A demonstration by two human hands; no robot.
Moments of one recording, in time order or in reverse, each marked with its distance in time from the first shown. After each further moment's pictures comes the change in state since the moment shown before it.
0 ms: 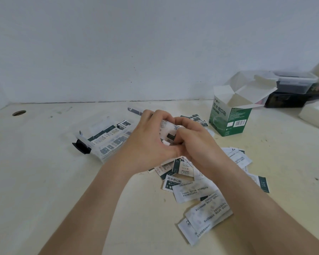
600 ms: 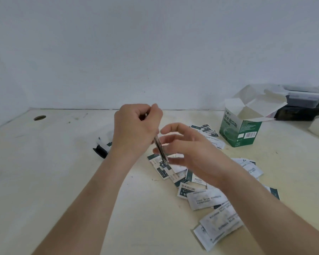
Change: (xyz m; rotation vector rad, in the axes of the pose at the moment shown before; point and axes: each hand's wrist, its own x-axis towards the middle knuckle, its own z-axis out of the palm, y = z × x) left_hand 0.003 0.010 -0.047 -0.214 0.514 0.038; right_hand -0.016 -0.026 0.027 0.046 -0.311 0.000
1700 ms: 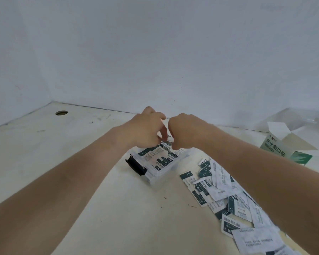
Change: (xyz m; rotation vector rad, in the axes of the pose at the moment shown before) left_hand 0.096 -0.114 -0.054 0.756 -0.777 0.127; right_hand 0.155 -0.031 0.054 -1.898 -0.057 0.013
